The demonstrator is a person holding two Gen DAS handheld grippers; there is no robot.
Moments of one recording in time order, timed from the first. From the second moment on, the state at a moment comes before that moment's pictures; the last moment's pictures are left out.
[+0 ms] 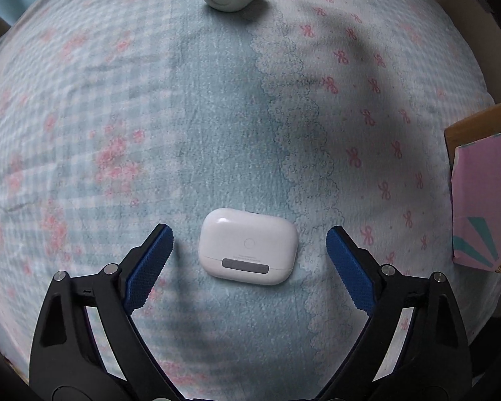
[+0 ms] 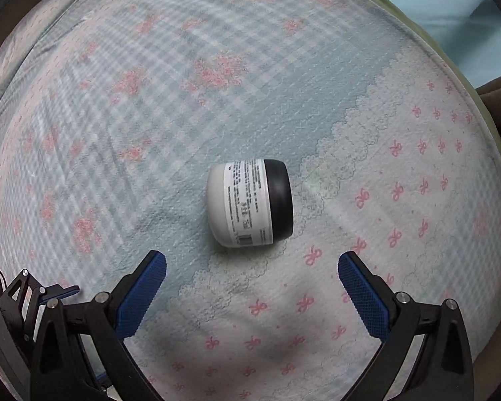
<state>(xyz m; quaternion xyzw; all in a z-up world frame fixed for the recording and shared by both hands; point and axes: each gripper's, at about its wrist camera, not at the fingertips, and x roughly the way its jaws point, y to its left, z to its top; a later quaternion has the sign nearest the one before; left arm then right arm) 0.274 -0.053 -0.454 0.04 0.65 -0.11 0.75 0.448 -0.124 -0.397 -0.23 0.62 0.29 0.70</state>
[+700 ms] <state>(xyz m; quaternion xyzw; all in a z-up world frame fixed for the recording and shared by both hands) 0.274 -0.075 -0.472 0.07 0.65 -0.13 0.75 0.491 -0.101 -0.434 -0.25 0.63 0.28 0.68</state>
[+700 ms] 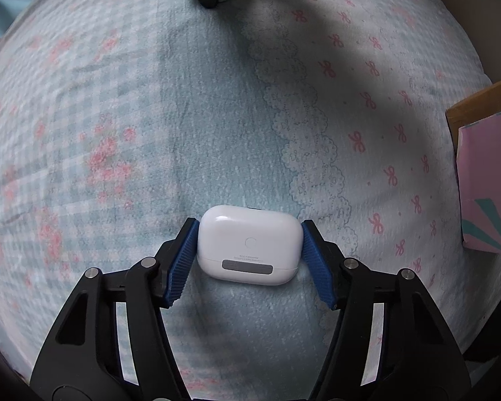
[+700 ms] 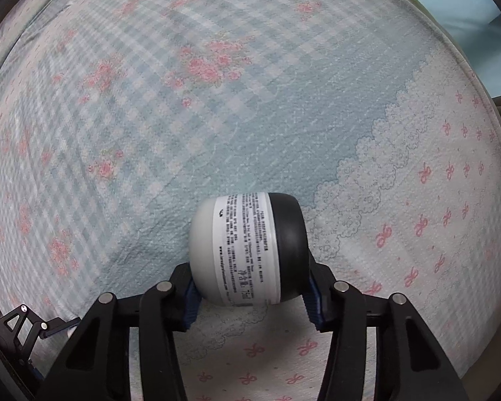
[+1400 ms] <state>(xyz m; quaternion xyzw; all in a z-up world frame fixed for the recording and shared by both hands) 0.257 -0.039 -0.390 0.02 0.63 -0.13 0.76 0.427 -0.126 -0.351 -0.17 0.62 0.25 0.73</state>
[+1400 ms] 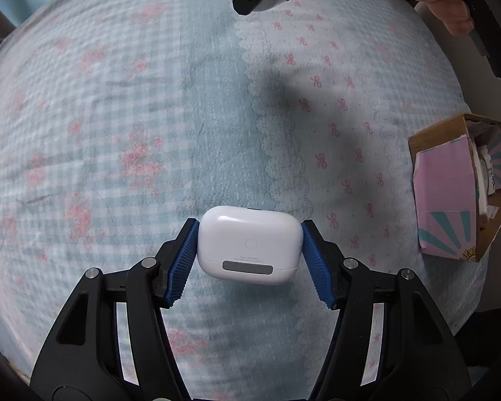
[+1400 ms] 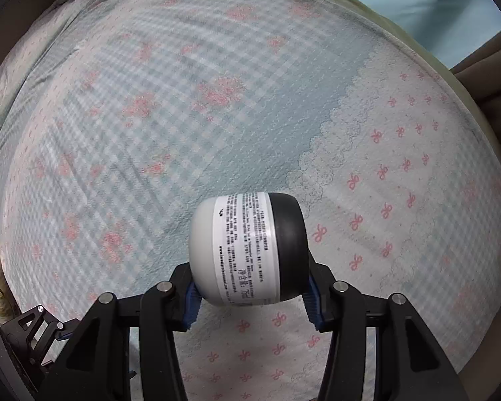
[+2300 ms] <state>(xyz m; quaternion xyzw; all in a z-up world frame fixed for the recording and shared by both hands) 0.225 -0.233 -0.194 0.10 0.53 -0.27 0.80 0.233 -0.436 -0.149 -0.01 0.55 0.06 0.83</state>
